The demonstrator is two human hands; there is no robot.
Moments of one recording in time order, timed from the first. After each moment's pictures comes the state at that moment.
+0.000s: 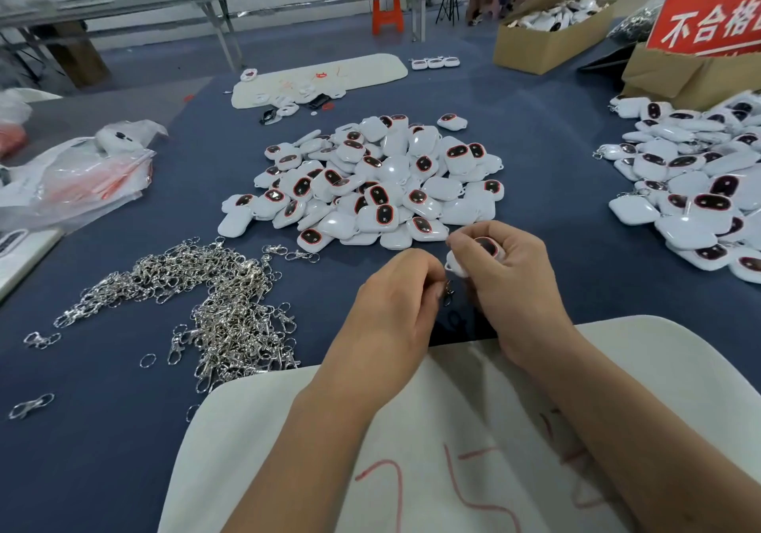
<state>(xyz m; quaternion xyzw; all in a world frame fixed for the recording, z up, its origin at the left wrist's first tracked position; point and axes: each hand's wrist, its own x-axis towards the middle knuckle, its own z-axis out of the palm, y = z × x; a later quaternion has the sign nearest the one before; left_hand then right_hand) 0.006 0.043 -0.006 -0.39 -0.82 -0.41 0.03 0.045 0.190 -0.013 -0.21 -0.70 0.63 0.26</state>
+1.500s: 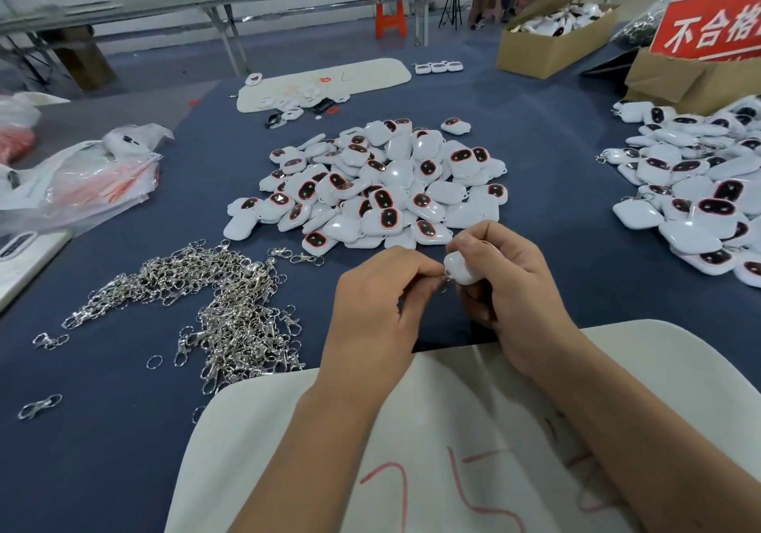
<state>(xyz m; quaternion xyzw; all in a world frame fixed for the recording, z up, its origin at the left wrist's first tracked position) -0.004 0.041 -0.011 -0.40 -0.76 -0.49 0.16 0.053 0.188 -0.008 -0.10 -0.62 0.75 0.20</state>
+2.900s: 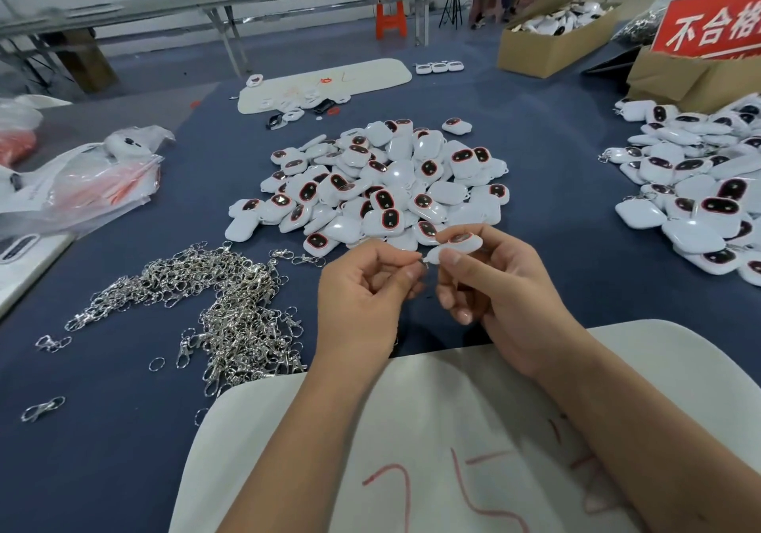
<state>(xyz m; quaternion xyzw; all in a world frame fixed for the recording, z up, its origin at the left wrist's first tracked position) -0.011 0.043 -0.008 -0.20 -0.67 -0.72 -0.03 0.051 0.191 -0.013 -0.02 -0.58 0.80 0.14</state>
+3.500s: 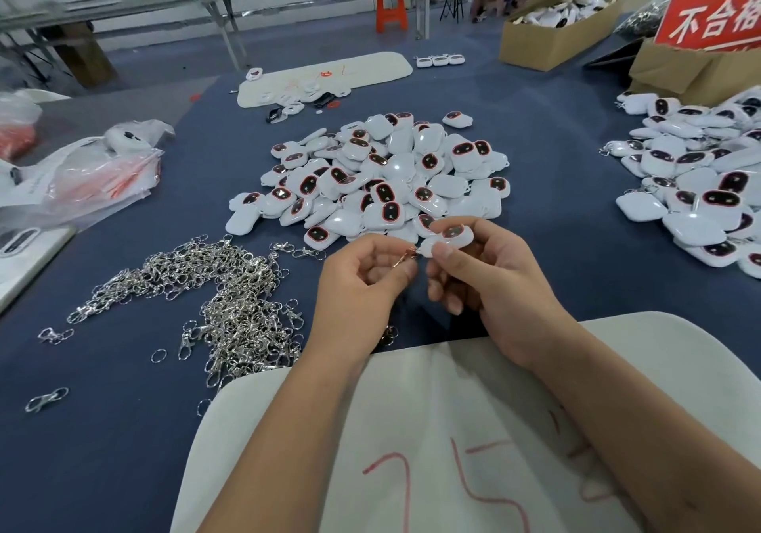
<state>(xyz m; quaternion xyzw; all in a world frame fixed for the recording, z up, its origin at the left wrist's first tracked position) -0.021 0.036 -0.013 -0.18 -0.69 -0.69 -0.09 0.045 0.187 -0.018 -0.03 -0.60 0.79 0.15</state>
